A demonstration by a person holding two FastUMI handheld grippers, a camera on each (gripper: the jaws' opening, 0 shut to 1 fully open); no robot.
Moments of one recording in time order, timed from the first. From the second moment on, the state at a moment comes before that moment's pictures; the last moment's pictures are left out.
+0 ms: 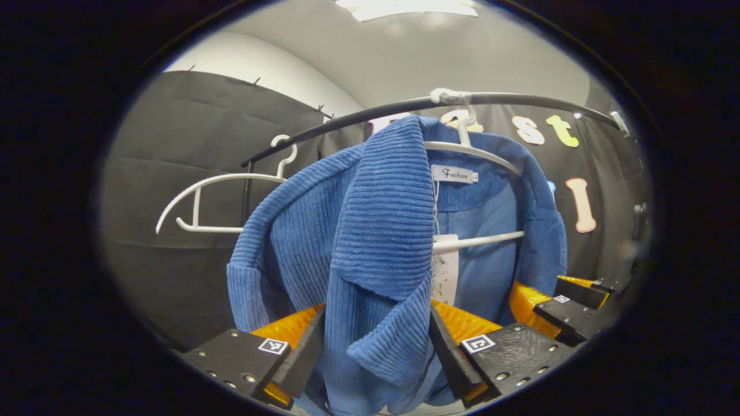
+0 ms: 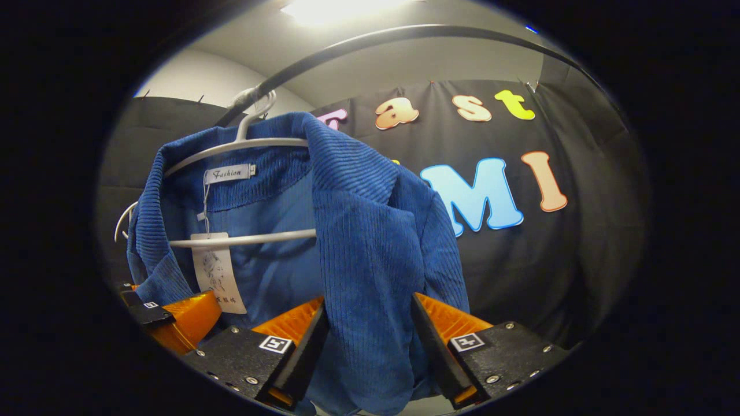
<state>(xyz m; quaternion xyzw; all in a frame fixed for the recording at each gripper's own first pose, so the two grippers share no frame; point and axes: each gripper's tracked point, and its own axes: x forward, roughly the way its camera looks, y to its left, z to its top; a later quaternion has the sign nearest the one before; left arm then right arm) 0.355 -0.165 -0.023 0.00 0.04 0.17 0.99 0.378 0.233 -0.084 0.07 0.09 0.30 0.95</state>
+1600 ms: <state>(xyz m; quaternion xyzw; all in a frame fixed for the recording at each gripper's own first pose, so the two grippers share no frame) 0.266 -0.046 0.134 0.04 -0.05 0.18 0.98 0.441 0.121 0.091 0.11 -0.12 0.21 0.96</state>
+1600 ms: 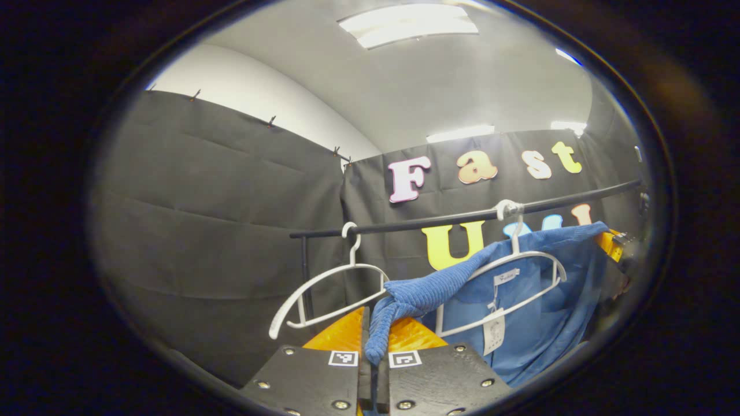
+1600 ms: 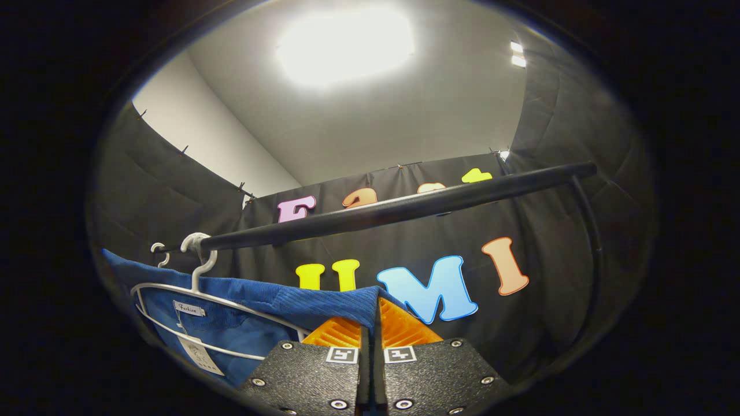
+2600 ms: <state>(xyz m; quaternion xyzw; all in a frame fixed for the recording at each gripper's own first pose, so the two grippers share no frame) 0.371 0.009 0.125 0.09 -0.04 0.12 0.99 0.520 0.171 -0.011 0.10 0.00 0.25 0.96</state>
